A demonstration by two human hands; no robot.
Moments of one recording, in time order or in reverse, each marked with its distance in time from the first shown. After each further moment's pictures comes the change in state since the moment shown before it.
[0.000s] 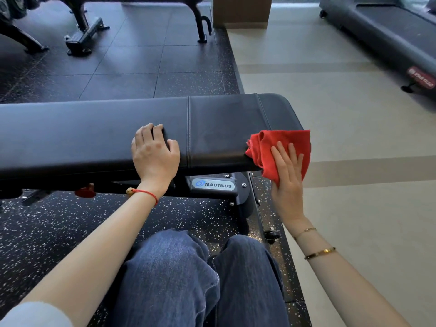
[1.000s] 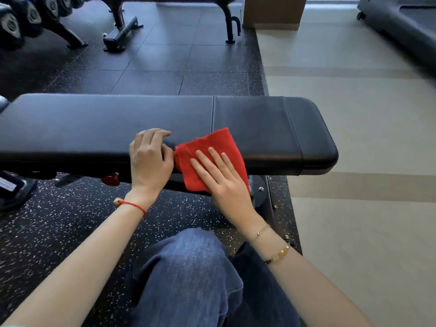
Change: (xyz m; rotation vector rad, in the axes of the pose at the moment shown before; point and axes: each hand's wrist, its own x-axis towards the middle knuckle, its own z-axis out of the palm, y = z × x) left_hand -0.017 -0.046 -0.038 -0.128 0.102 0.079; right_hand 0.017 -0.128 0.069 -0.073 -0.254 -0.459
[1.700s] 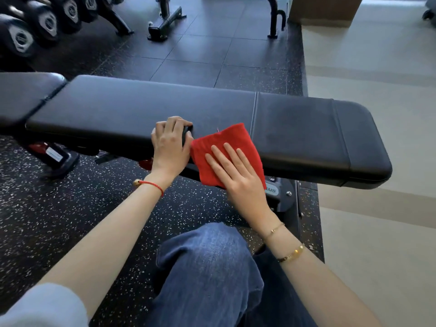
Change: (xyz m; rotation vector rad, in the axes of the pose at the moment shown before) left_hand 0.010 -0.048 -0.005 0.040 -0.062 -0.073; right_hand 0.024 -0.020 0.025 -0.021 -0.006 -0.109
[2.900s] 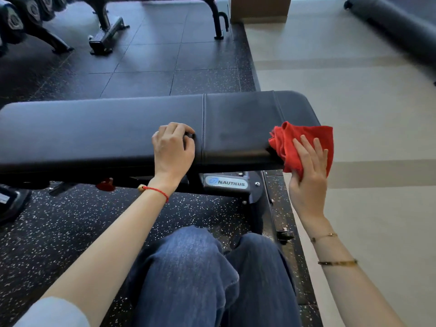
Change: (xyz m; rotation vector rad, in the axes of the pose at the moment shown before) left_hand 0.005 0.097 0.033 -0.177 -0.038 0.112; right_hand -0.115 0.120 -0.081 0.061 0.331 0.722
